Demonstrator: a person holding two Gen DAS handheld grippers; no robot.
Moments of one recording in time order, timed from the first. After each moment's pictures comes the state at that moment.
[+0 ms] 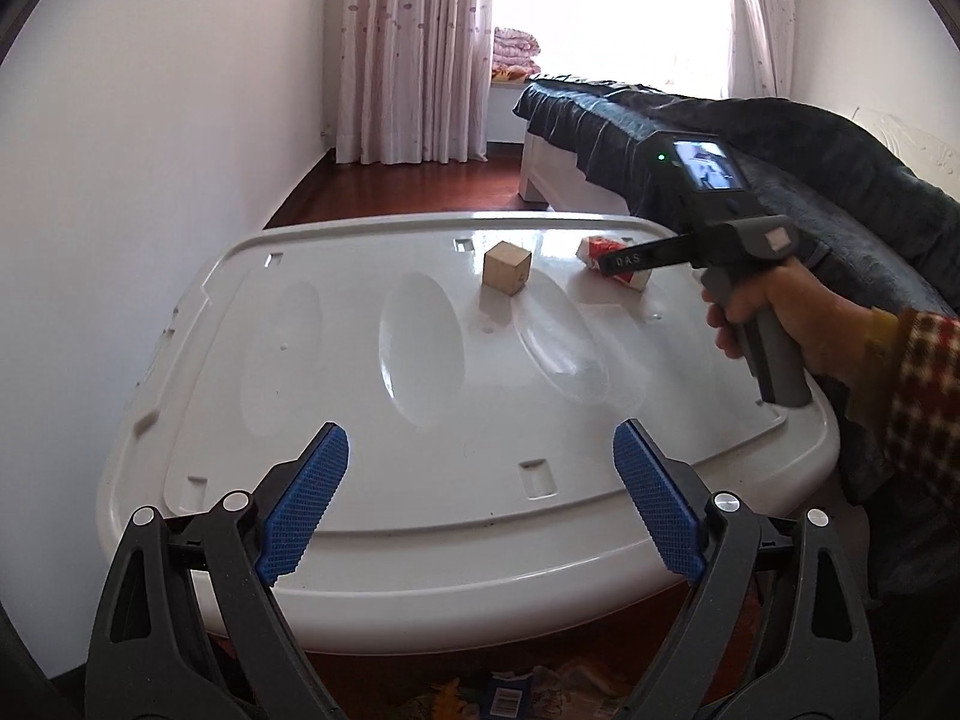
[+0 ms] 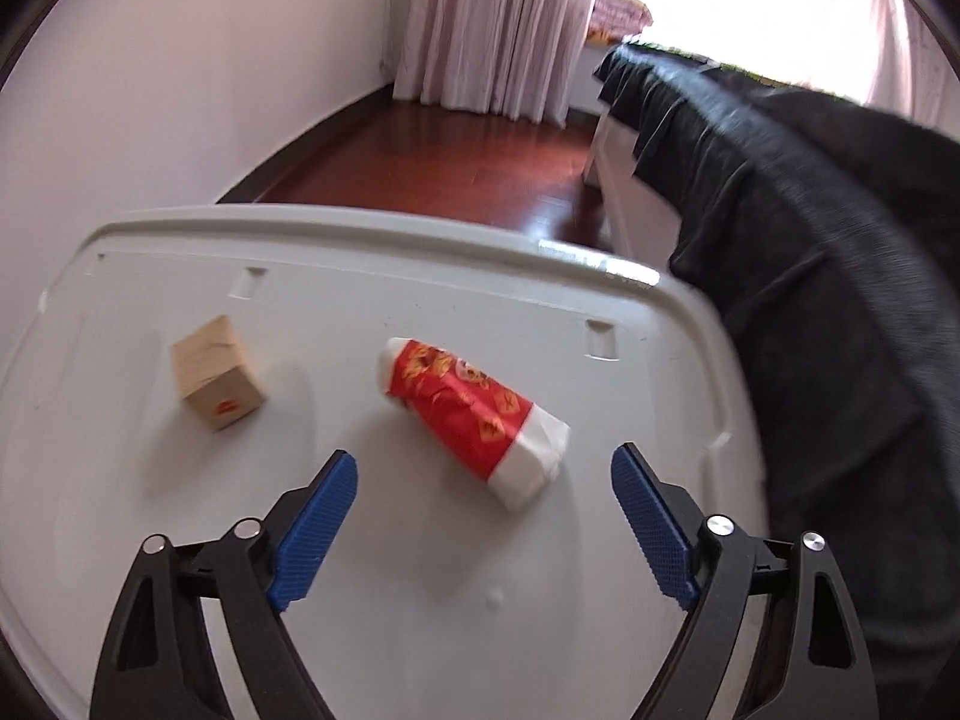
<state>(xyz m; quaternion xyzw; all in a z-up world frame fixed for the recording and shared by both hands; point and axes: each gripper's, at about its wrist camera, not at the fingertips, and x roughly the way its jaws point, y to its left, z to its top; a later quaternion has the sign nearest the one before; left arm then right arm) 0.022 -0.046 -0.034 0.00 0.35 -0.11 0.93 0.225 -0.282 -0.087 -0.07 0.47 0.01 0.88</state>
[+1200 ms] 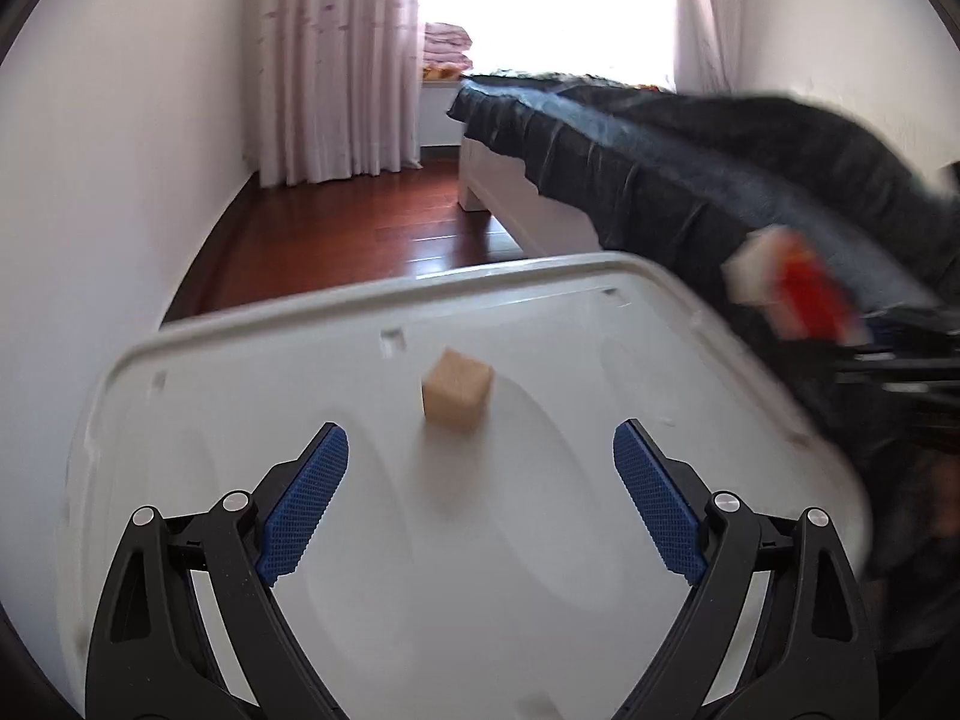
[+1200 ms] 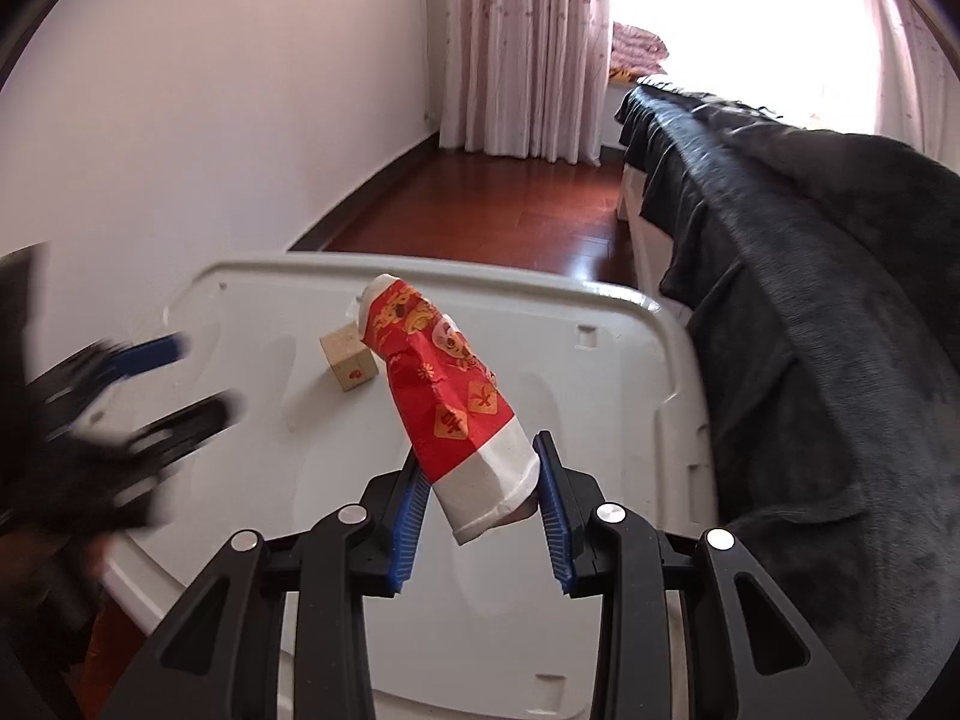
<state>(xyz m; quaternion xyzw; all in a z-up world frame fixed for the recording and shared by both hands) 0.188 -0.095 -0.036 0.05 0.35 -0.19 0.92 0.105 -0.307 0.007 -0.03 0.41 0.08 0.91</state>
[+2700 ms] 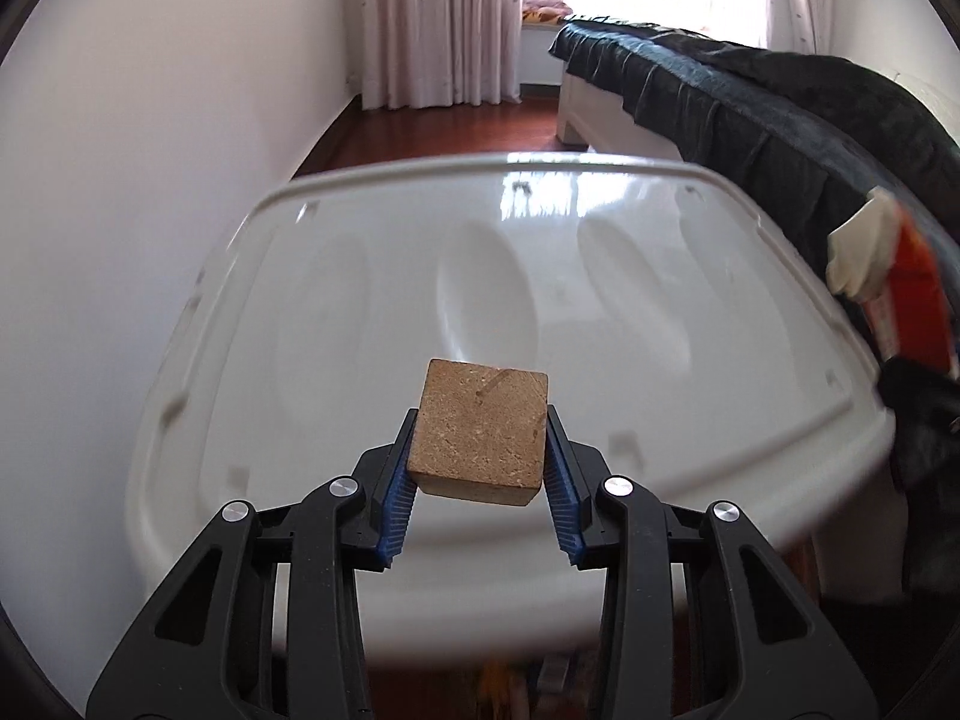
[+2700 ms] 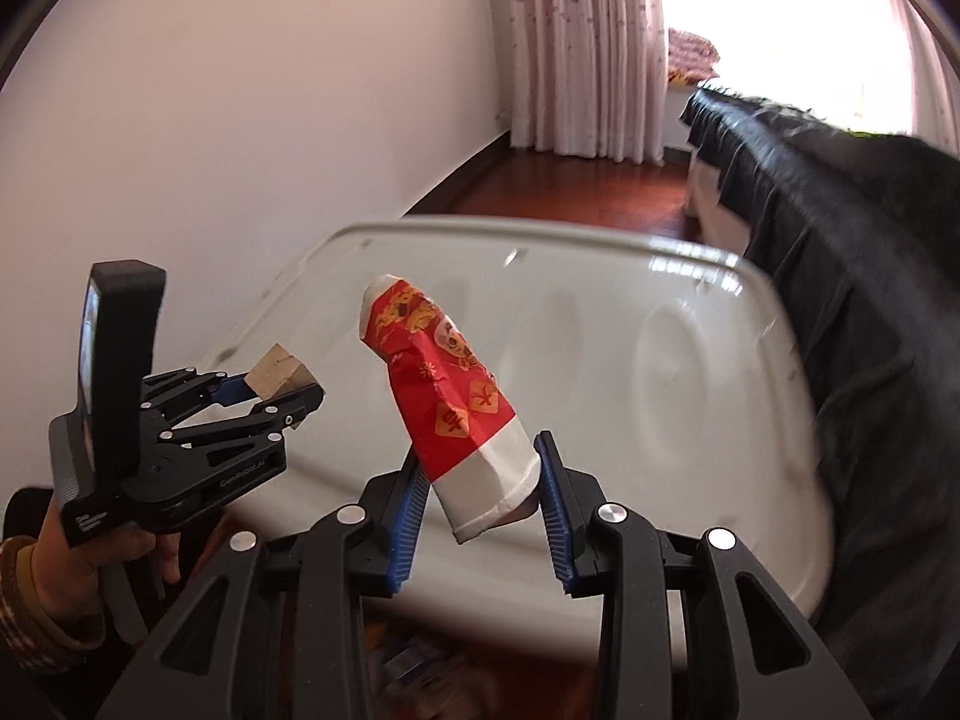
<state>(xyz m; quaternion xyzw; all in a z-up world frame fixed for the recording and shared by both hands) 0.048 -0.025 -0.047 0.03 0.42 -0.06 0.90 -0.019 -0.217 0.005 0.00 0.42 0.15 0.89</state>
